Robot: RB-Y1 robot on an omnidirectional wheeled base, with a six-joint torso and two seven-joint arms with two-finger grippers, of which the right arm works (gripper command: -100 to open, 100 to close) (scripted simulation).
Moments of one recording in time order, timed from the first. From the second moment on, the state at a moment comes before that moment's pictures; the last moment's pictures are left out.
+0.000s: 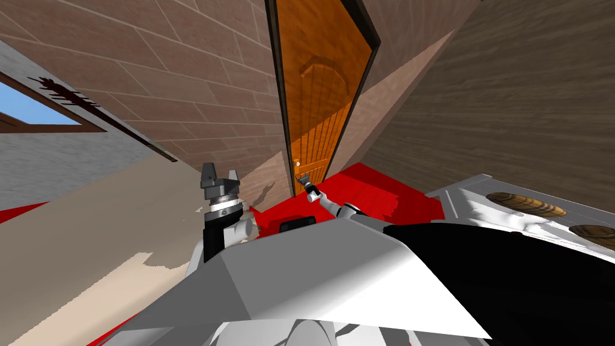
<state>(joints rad) -0.38 -0.23 0.63 -0.97 -0.71 -0.51 -1.23</state>
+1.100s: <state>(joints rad) -0.48 -0.29 0.71 -0.79 -0.79 -0.53 -1.42</state>
